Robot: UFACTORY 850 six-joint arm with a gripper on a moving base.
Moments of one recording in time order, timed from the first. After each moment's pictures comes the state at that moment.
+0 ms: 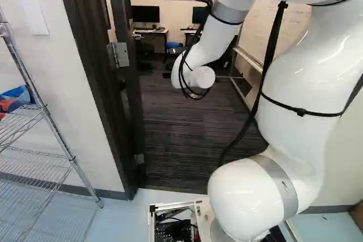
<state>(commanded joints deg) 7.9 -6.3 -34.4 -3.0 42.0 0.0</state>
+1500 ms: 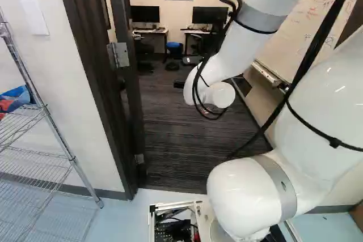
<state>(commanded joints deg) 3.4 6.3 -18.0 -1.4 46.2 0.0</state>
